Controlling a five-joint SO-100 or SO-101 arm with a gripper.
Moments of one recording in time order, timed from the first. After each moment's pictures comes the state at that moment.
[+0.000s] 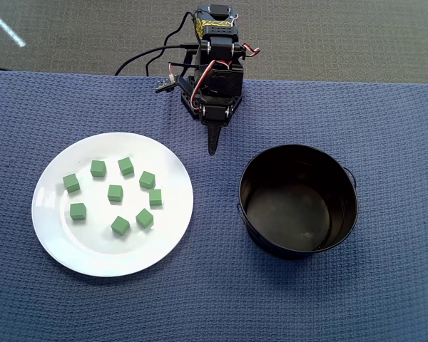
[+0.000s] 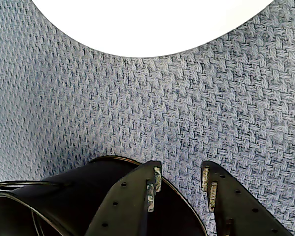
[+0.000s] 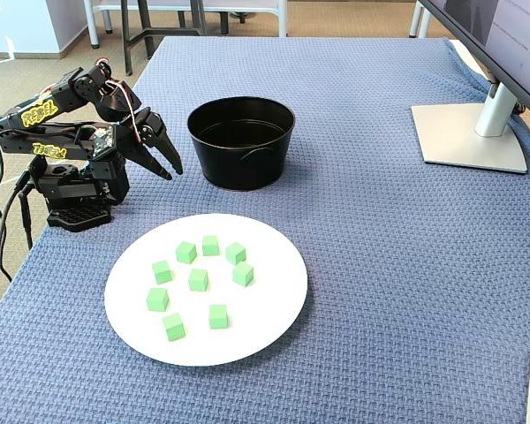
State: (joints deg) arm 0.4 176.4 153.1 75.3 -2.5
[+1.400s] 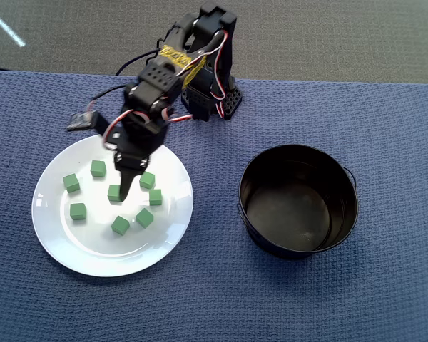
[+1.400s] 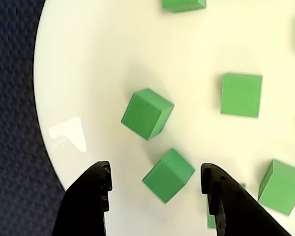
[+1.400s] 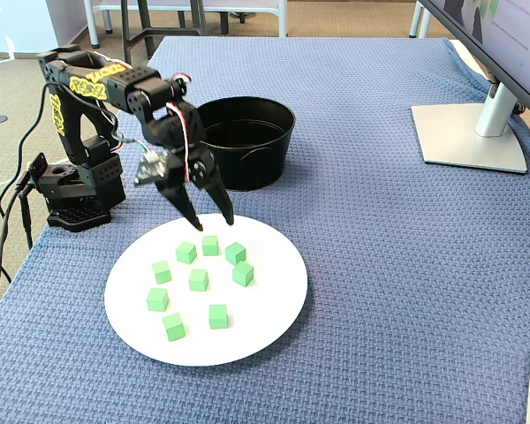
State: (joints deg) arm 34.5 93.8 96.3 59.7 -36.6
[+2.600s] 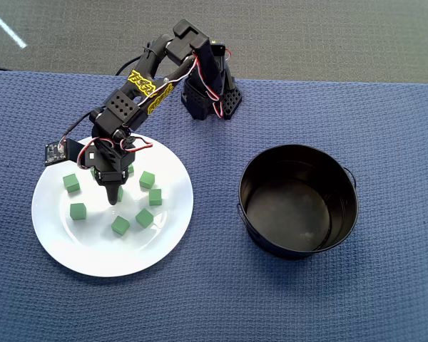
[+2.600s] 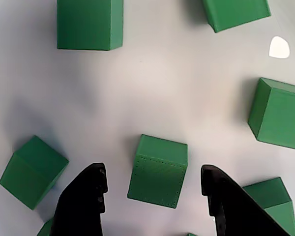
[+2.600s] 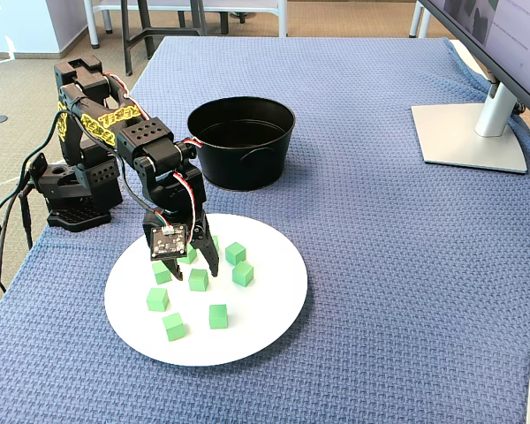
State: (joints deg) arm 41.9 73.7 91.1 59.0 -53.7
